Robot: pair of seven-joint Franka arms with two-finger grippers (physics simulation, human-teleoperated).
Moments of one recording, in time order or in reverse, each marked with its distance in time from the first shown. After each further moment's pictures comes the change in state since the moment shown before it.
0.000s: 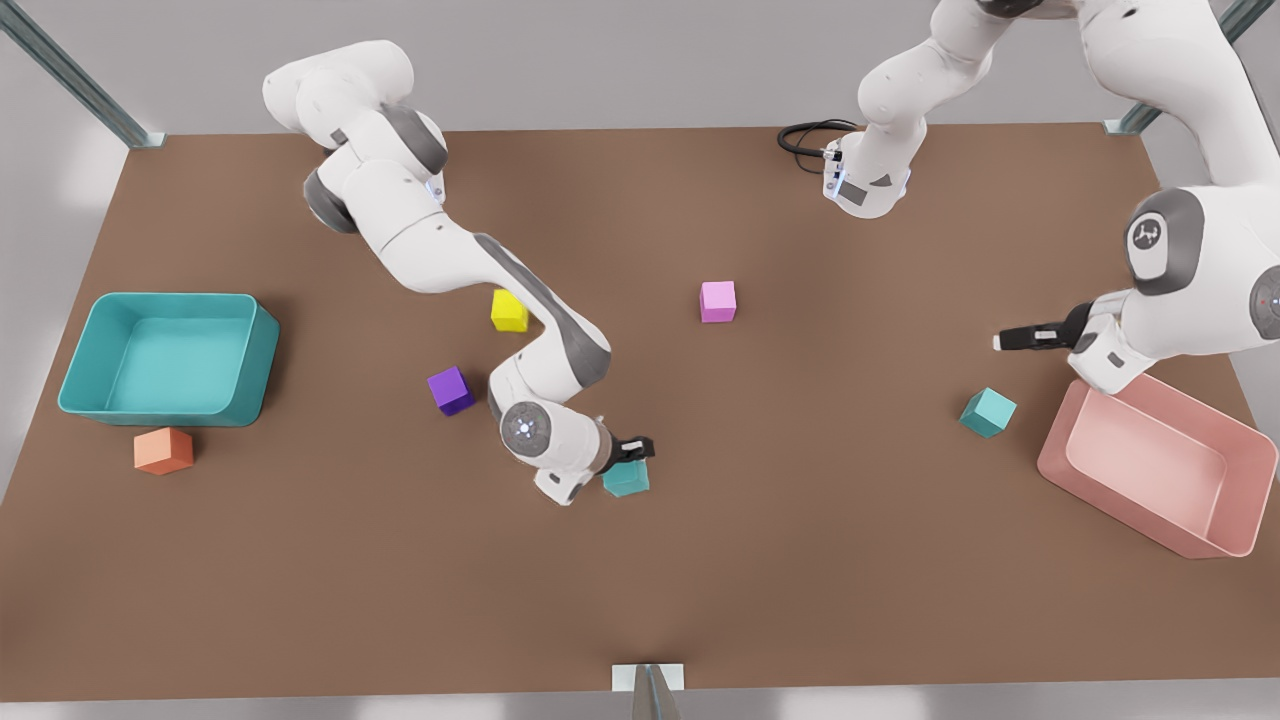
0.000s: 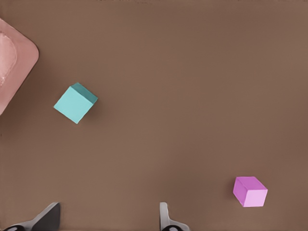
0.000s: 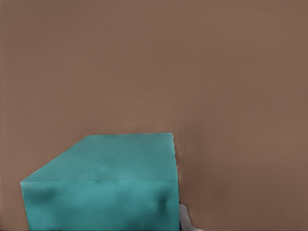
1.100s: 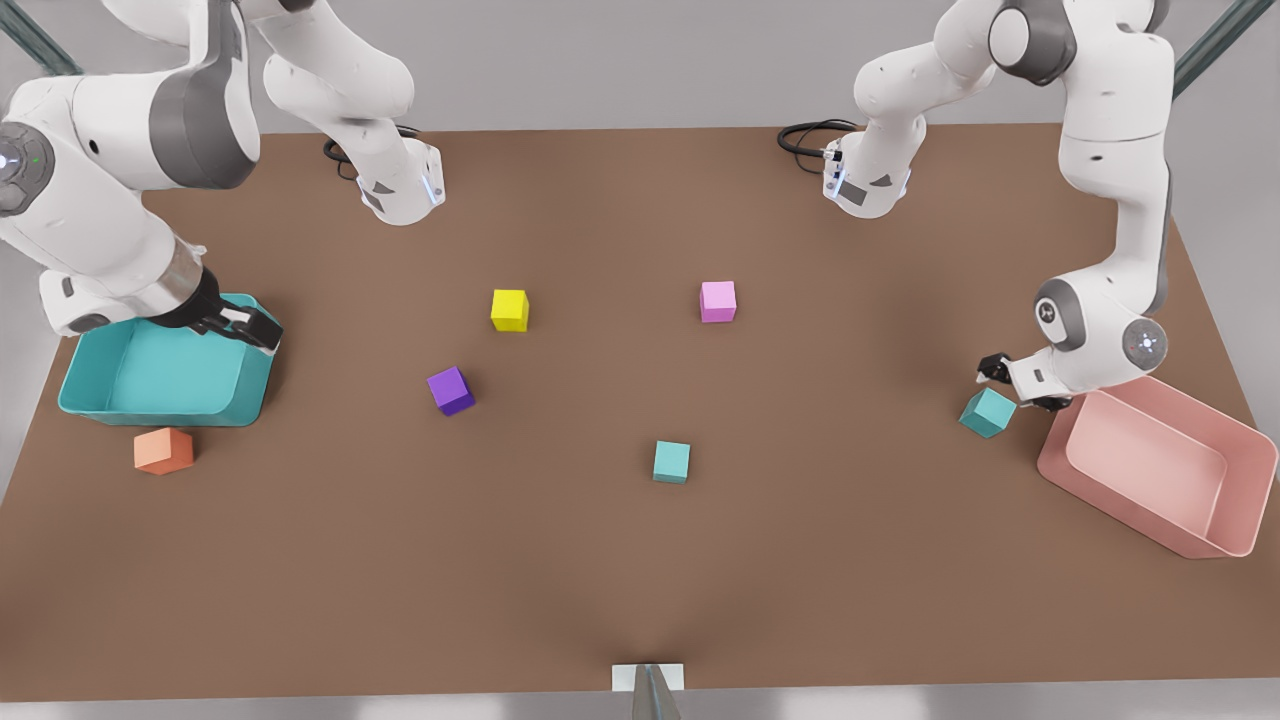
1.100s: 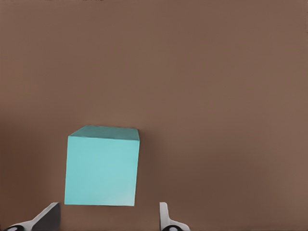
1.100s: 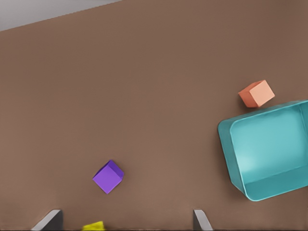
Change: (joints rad) left arm -0.200 0.173 0.397 -0.494 0.019 0.845 0.876; right arm -0.496 -0.908 -0.114 -0.376 -0.205 -0.705 -0.031
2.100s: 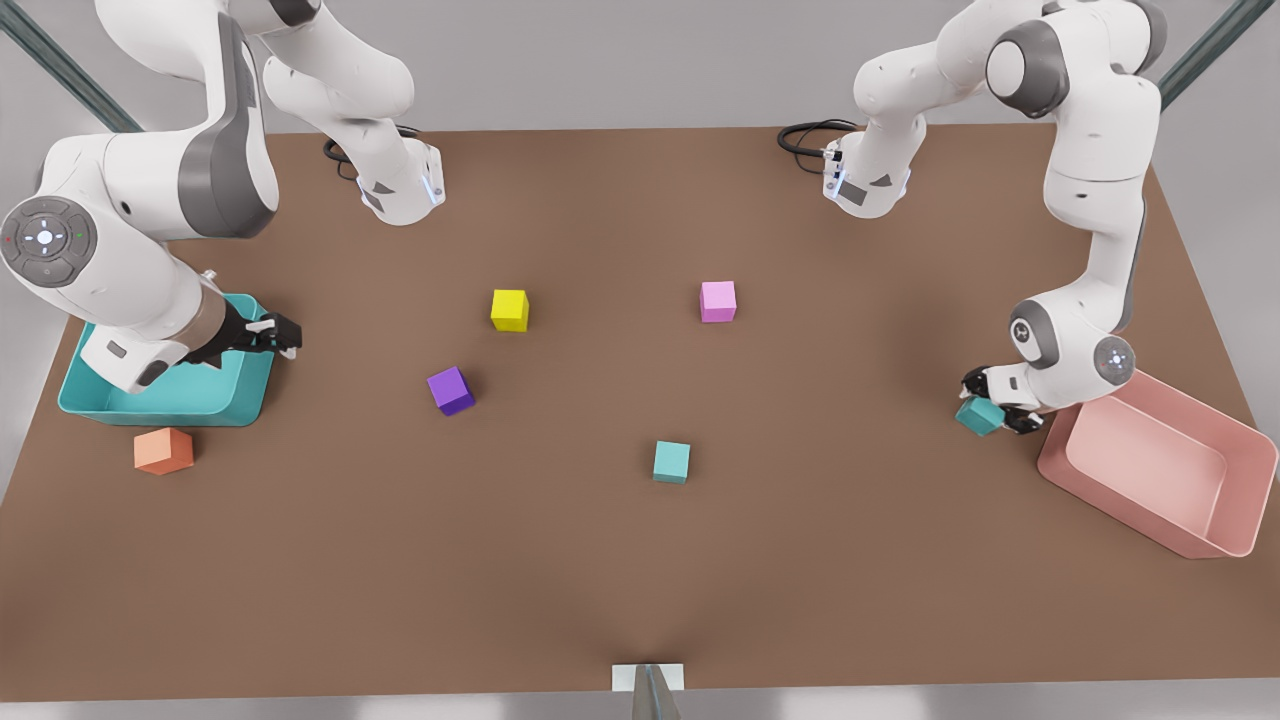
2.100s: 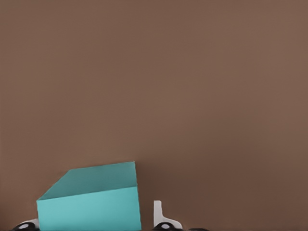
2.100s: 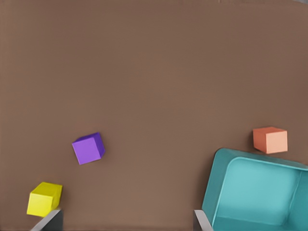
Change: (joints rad) left arm -0.027 0.117 -0.003 0.022 -0.070 0.128 0.266; right arm 0.010 0.058 -0.007 -0.001 -0.031 0.000 -0.438
